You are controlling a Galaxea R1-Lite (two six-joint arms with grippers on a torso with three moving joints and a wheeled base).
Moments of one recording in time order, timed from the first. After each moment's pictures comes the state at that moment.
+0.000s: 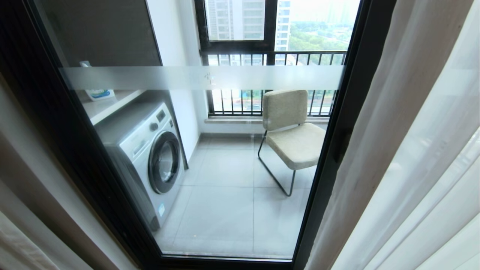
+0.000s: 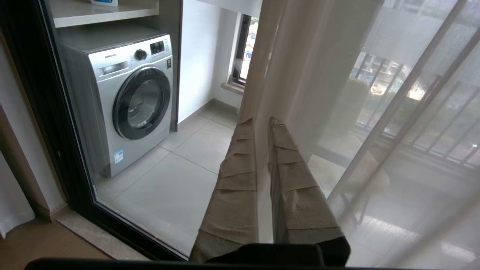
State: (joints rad) left arm 0.00 0.00 0.00 0.00 0.02 -0.01; right arm 0.11 0.49 -0.35 -0.27 0.28 -0.17
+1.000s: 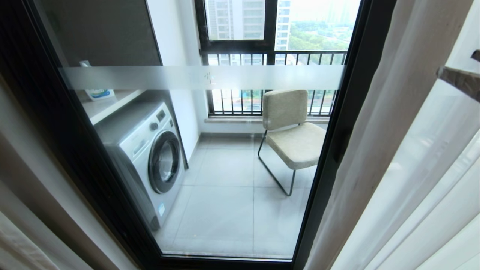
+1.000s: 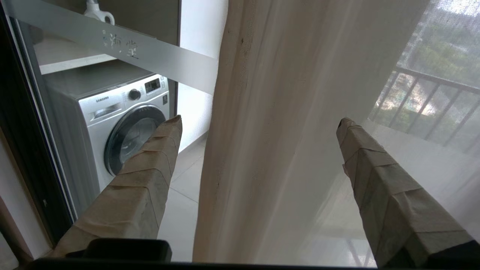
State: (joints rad) left arm 0.00 0.00 0.00 0.00 0.02 -0.01; right arm 0.14 1.09 -0.85 -0.44 0.28 -0.14
